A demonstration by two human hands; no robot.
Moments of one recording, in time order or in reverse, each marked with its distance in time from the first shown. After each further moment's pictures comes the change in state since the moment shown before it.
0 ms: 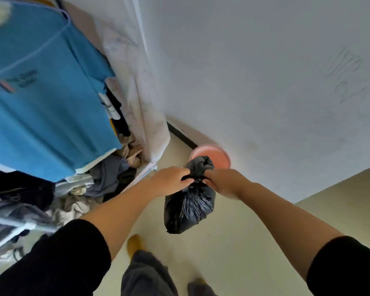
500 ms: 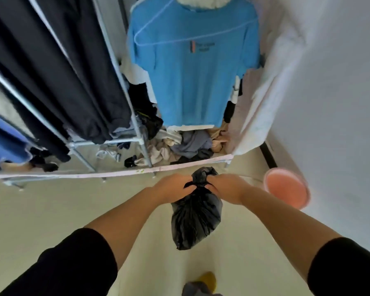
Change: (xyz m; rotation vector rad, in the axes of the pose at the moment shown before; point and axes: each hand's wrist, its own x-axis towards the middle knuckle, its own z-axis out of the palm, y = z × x) left_hand -0.271 -0.017 0.087 -0.297 0.274 -0.581; right_hand -0.004 -0.203 0.045 -0.275 -0.132 -0.622
